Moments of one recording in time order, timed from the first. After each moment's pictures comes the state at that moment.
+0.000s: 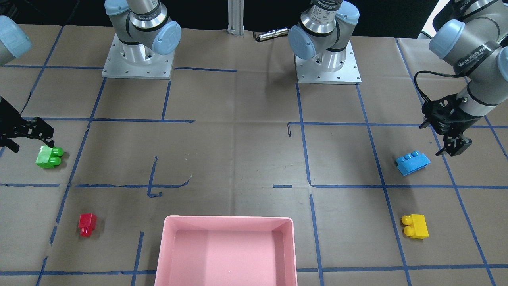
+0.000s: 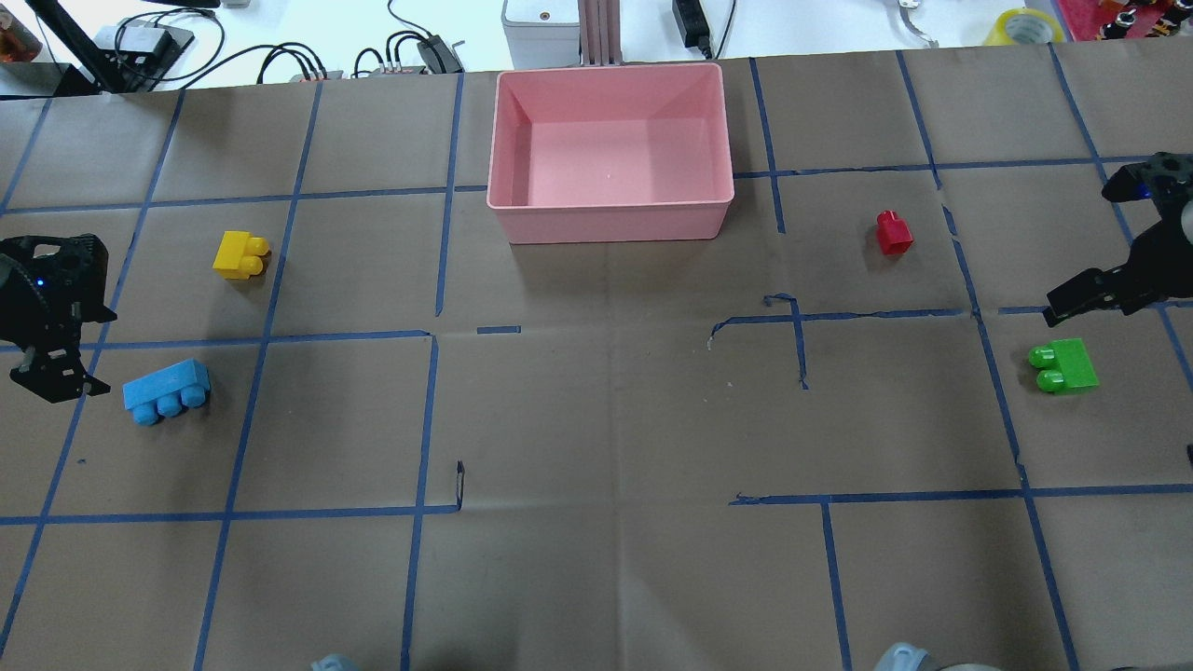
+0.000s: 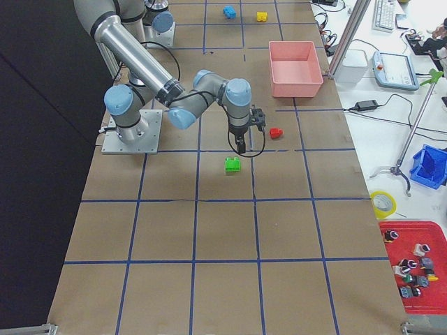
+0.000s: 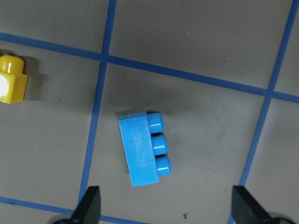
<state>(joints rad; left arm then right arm) -0.94 -1.70 -1.96 -1.04 1.61 1.98 0.95 -1.41 2.01 -2.21 -1.50 -0.76</state>
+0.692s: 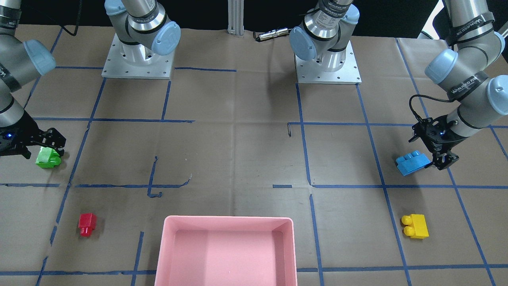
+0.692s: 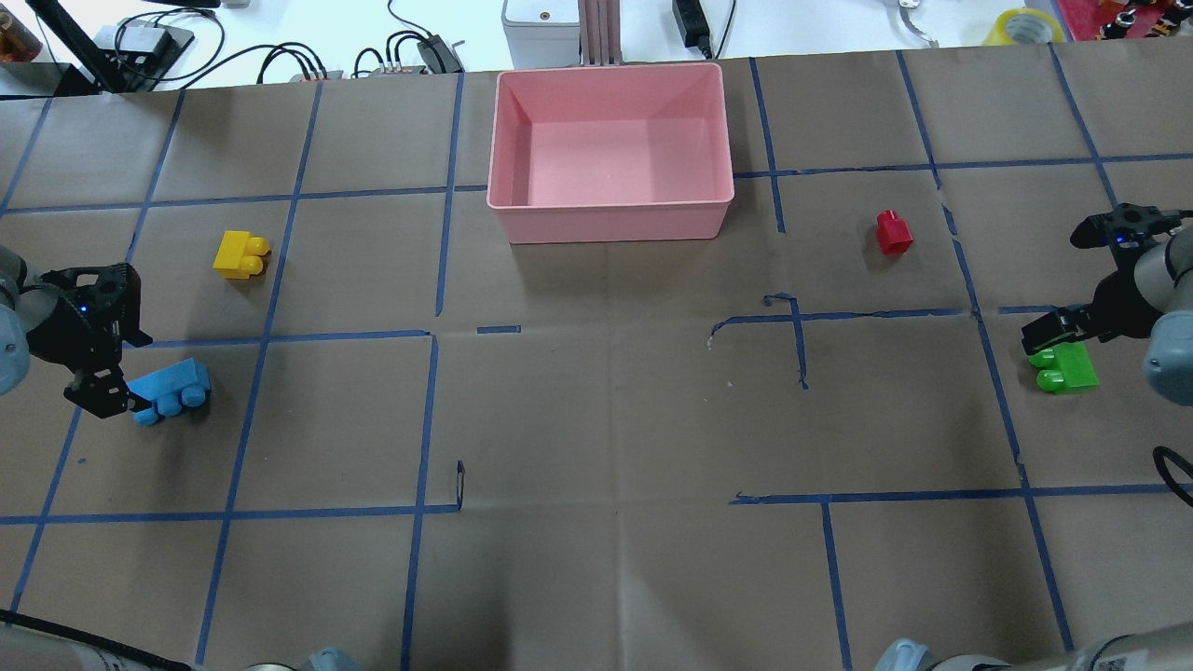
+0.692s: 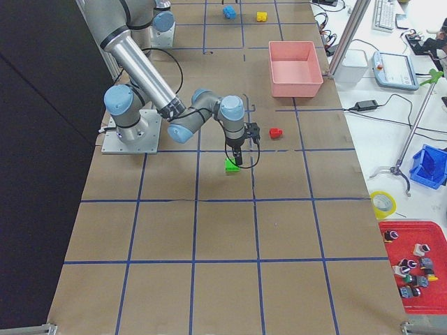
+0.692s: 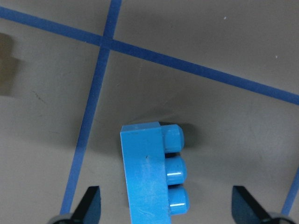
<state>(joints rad) -0.90 -1.83 -1.99 -0.96 1.57 1.95 0.93 -1.36 2.15 -2.46 -1.51 -0.76</state>
